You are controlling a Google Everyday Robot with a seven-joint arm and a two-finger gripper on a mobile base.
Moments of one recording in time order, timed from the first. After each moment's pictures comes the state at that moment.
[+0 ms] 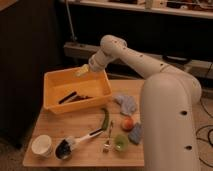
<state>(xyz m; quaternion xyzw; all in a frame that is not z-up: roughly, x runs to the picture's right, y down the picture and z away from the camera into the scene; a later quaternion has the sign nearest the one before) -0.105 -0.085 0.821 -0.39 -0.11 0.56 0.72</state>
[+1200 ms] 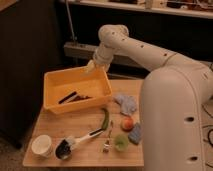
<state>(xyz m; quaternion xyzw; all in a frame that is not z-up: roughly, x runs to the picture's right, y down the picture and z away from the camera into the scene) -0.039 -0.103 0.794 -0.30 0.00 0.56 0.77</state>
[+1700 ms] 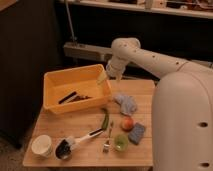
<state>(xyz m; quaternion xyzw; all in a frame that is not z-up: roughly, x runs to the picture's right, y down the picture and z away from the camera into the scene) 0.041 -0.037 0.830 -0.30 0.05 0.61 0.74</state>
